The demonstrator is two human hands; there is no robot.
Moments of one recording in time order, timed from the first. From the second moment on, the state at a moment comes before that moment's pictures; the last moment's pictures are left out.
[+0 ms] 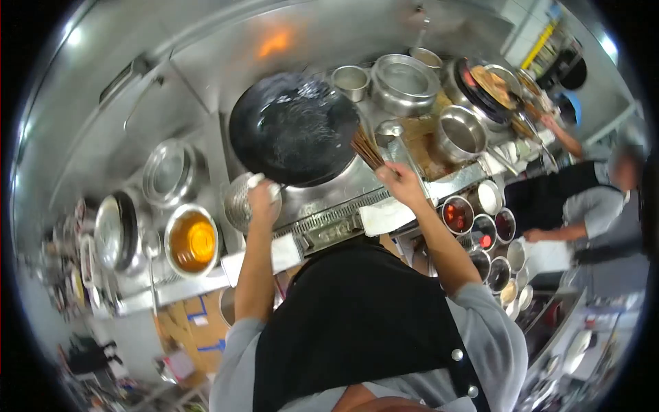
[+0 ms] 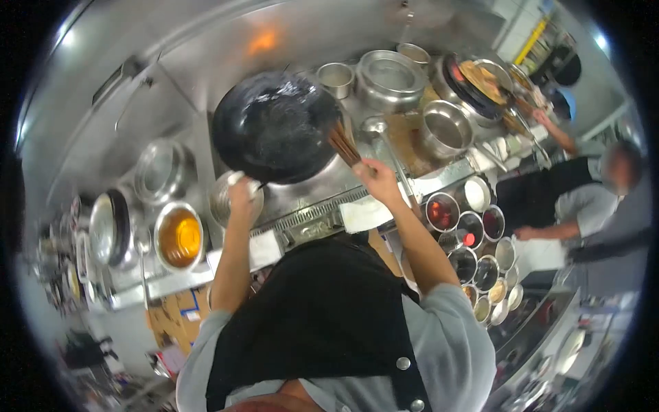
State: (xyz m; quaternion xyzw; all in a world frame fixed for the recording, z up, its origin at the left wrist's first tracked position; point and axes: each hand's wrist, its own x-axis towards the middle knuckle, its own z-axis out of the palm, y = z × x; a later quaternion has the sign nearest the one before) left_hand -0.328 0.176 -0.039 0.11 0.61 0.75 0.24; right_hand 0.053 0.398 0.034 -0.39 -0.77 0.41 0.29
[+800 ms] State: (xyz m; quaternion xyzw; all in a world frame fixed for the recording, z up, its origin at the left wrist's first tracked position) left_hand -0.368 0.155 0.101 0.30 0.78 0.55 0.00; right_hand 0.122 0.462 0.076 -0.40 -0.64 0.58 0.31
